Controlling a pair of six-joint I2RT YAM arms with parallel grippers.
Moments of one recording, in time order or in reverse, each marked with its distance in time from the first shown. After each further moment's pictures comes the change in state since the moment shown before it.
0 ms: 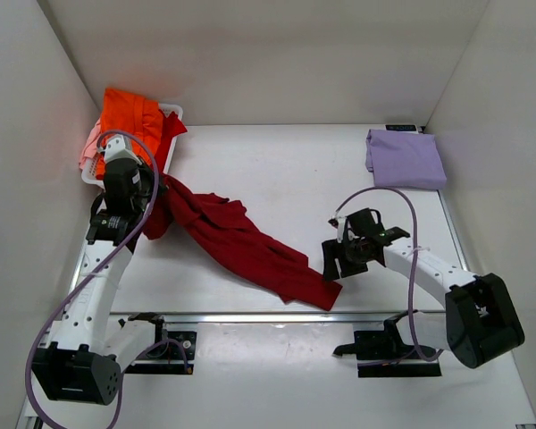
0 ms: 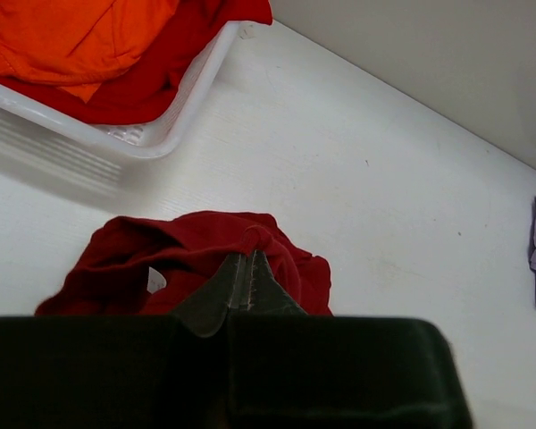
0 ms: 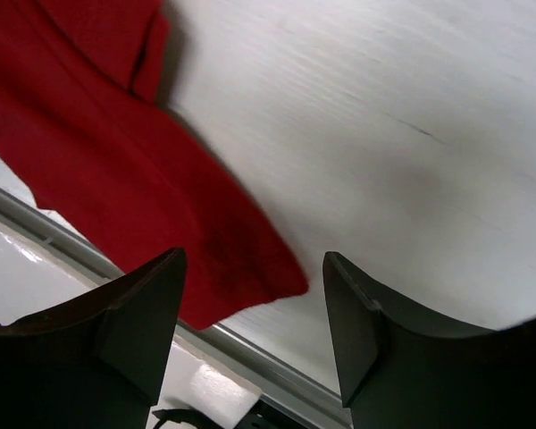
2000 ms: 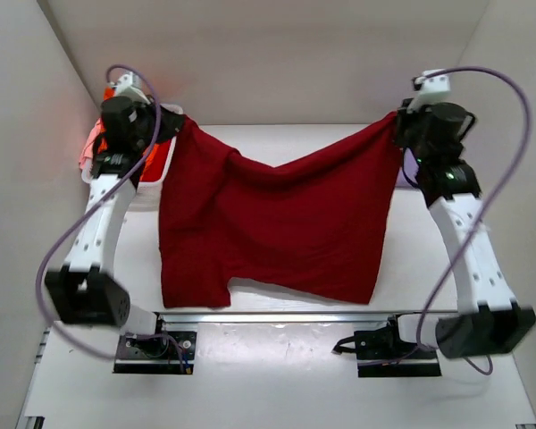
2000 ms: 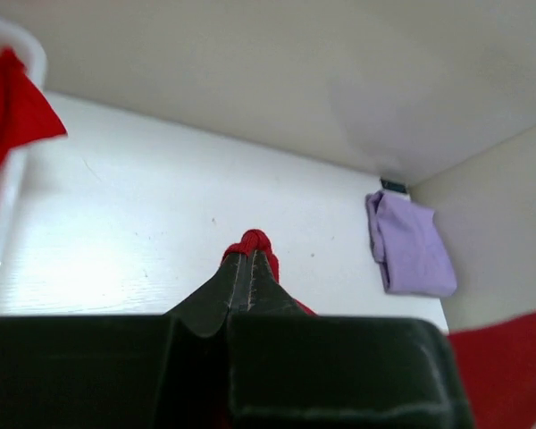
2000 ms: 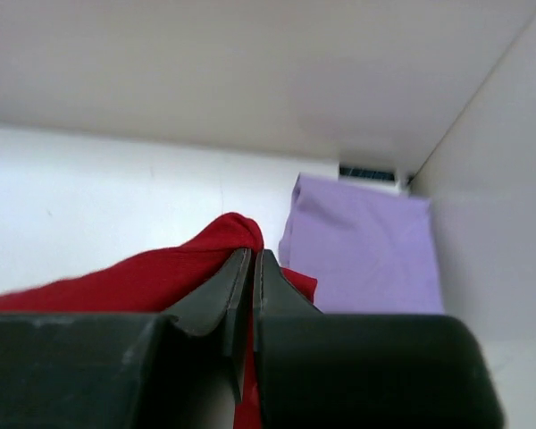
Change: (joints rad) left arm 0.050 0.391 0.441 0.146 0.399 -0.058; right arm -0.288 -0.010 0.799 0.277 0.385 -0.207
